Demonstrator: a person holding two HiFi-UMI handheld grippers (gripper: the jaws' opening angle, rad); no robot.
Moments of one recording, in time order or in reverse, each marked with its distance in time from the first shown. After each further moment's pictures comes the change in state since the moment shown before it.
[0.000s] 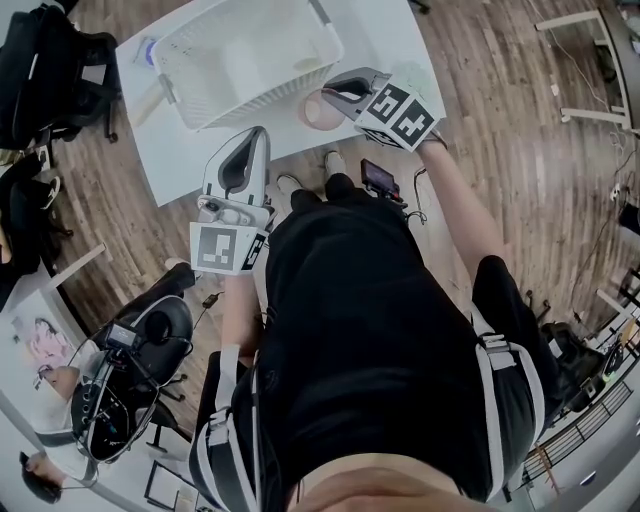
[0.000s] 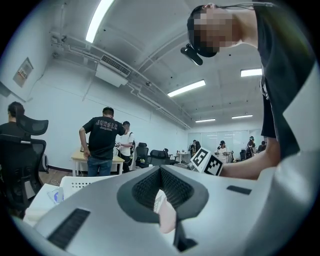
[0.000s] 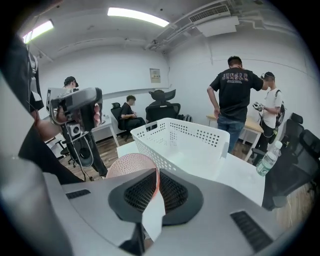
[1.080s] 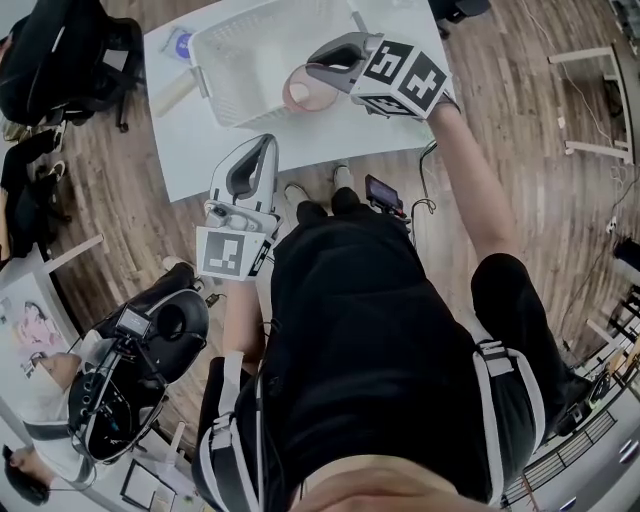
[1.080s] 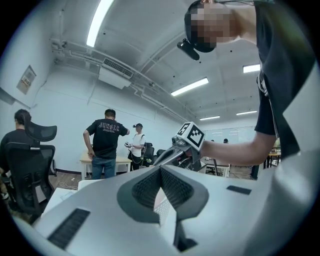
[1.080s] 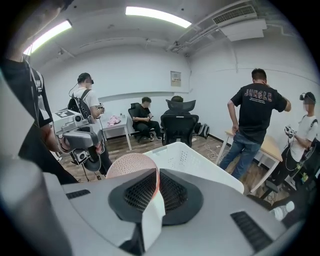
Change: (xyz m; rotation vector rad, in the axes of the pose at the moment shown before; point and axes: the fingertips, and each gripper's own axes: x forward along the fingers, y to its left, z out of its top) left arm -0.030 0.038 0.014 0.025 0.009 0.063; right arm 0.018 0.002 0.138 -0.188 -0.019 0.152
